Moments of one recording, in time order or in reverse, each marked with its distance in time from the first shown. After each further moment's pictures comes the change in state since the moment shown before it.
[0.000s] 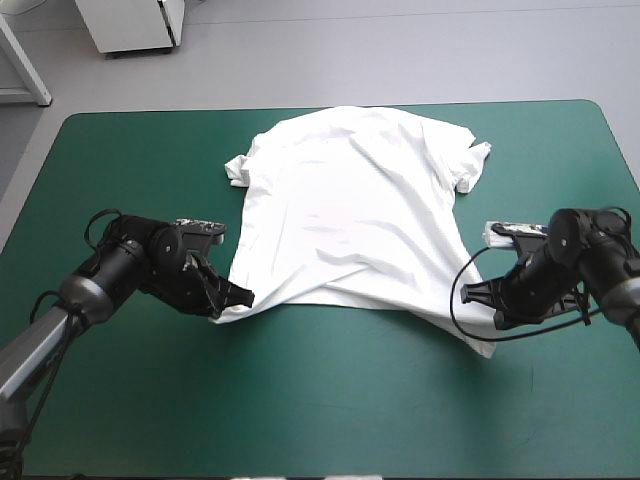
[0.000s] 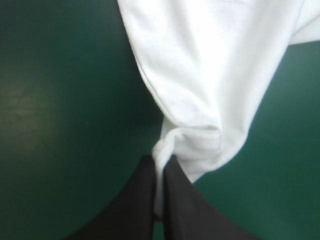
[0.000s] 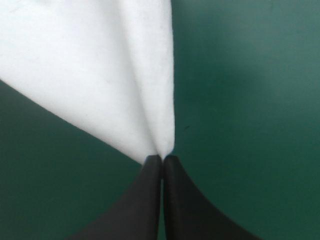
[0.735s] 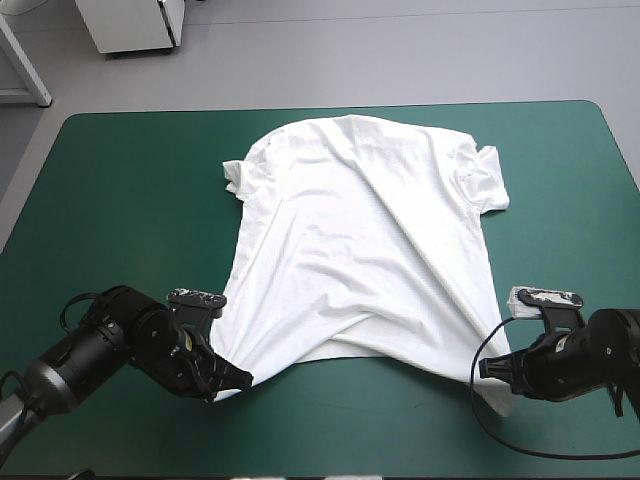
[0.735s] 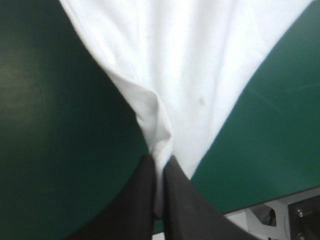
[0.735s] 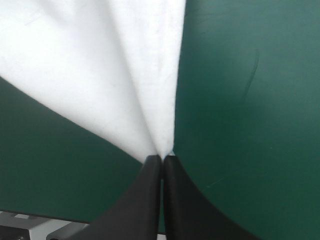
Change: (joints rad) left arm -0.214 -0.271 0.267 -0.030 0.081 -0.174; right arm 0.000 -0.411 0.313 0.016 0.002 0.020
